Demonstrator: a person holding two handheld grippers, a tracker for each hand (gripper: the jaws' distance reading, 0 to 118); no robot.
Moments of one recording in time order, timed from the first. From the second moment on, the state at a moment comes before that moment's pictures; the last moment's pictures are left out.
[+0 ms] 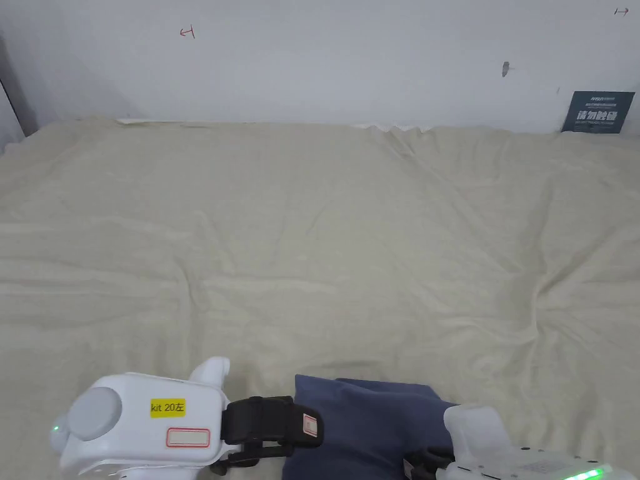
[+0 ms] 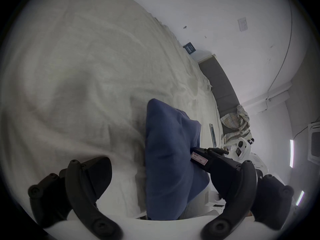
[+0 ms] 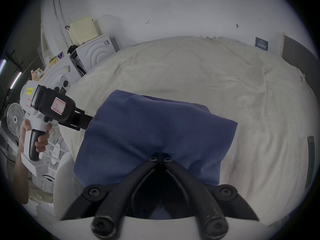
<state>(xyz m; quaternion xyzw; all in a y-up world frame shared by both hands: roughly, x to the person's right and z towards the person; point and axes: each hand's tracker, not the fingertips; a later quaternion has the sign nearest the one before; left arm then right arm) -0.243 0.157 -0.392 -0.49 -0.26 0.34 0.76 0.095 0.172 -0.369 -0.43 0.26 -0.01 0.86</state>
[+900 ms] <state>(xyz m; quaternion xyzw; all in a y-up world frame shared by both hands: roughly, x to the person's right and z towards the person) -0.312 0.185 -0.402 -0.49 -0.24 0.25 0.80 0.042 0.244 -0.363 -0.33 0.26 0.04 0.91</state>
